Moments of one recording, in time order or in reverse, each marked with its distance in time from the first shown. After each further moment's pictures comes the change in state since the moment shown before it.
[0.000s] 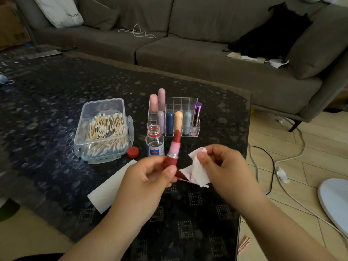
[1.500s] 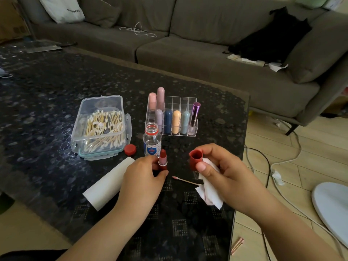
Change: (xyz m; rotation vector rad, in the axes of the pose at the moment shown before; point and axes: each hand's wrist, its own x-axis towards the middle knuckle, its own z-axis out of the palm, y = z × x) left_hand 0.027 -0.026 0.008 0.758 0.176 0.092; right_hand -0.008 0.006 -0.024 0.096 -0.343 -0.289
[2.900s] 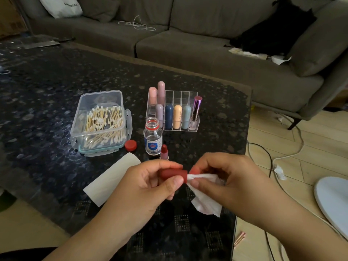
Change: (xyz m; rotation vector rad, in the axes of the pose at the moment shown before) left_hand -0.035 0.013 -0.040 -0.884 -0.402 -0.014; right_hand -0.011 -0.027 0.001 -0.311 -0.041 -0.021
